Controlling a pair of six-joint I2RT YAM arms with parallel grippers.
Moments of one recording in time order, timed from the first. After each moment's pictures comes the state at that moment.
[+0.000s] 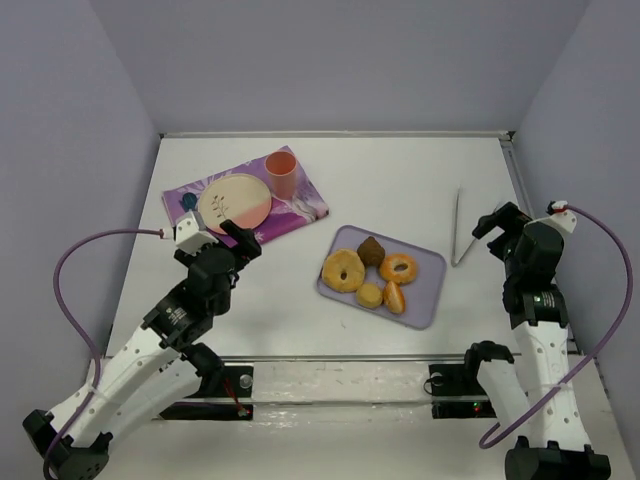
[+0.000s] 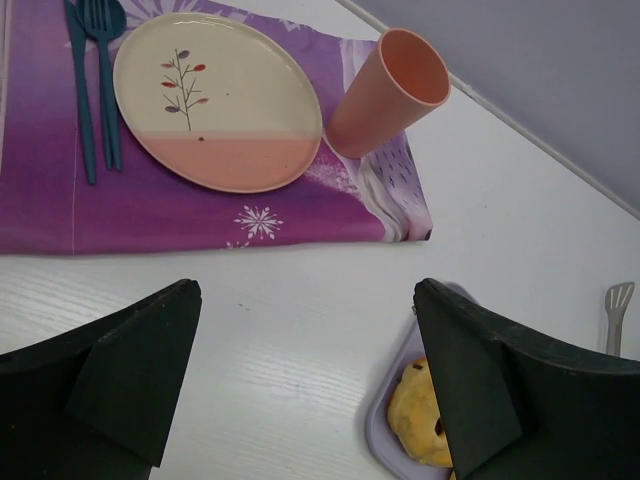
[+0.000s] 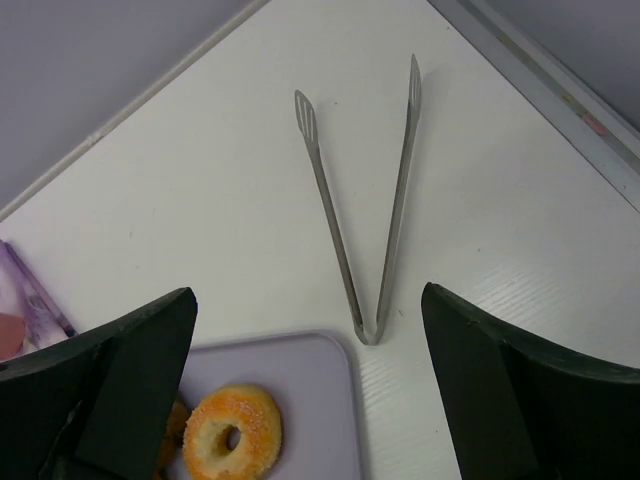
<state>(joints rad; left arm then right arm) -0.70 0.60 0.63 -0.38 -0.77 -0.79 -0.11 0.65 0.68 -0.35 0.20 0.50</state>
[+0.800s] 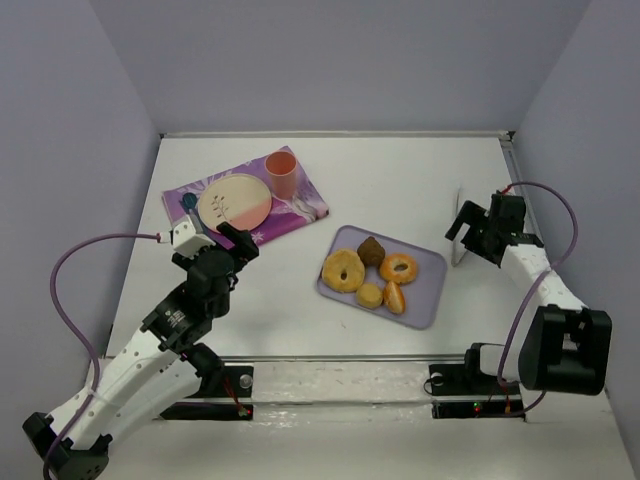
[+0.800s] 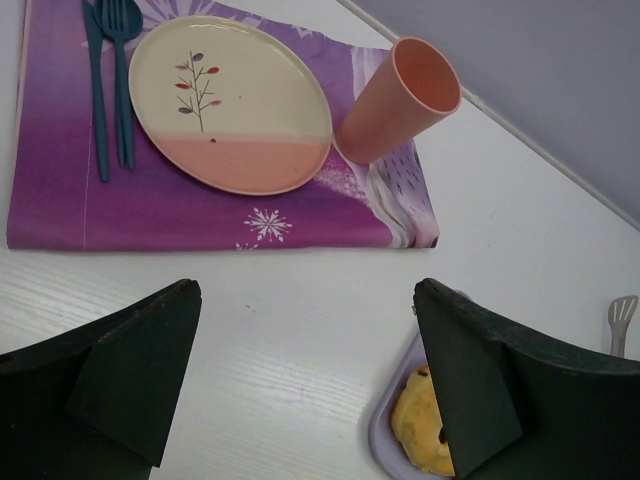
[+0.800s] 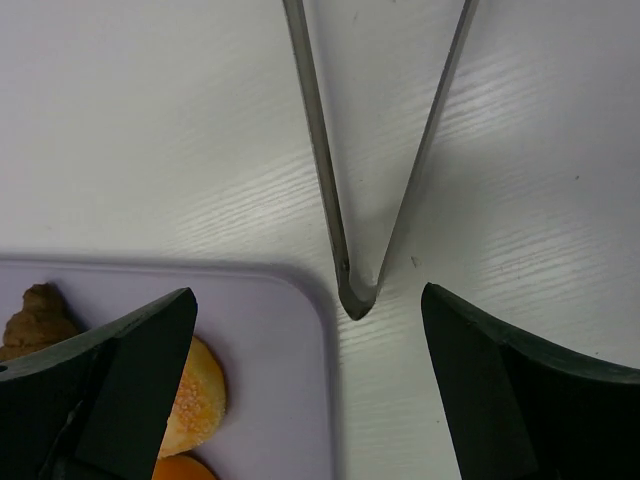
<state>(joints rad) -0.70 0.59 0.61 -0.40 -0.80 -0.81 -0.11 1.20 0.76 -0.35 -0.03 0.42</state>
